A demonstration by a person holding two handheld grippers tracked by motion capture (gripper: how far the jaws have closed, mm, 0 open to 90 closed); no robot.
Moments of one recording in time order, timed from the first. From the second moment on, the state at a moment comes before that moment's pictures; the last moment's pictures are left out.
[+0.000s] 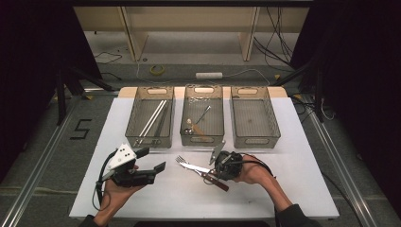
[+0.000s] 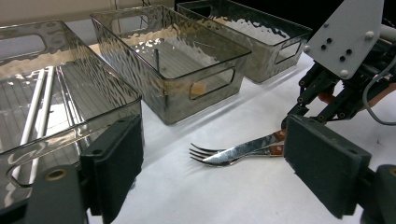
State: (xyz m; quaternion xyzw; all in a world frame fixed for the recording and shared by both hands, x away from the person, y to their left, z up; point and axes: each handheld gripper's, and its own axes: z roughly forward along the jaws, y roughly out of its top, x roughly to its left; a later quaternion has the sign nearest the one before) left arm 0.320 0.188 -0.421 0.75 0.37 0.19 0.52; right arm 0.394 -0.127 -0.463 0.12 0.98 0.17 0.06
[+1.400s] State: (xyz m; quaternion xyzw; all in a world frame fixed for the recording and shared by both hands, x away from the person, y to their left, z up) left arm 0.320 0.189 -0.420 0.75 0.37 0.19 0.52; right arm 0.403 -0.151 -0.438 0.21 0.95 0.24 0.04
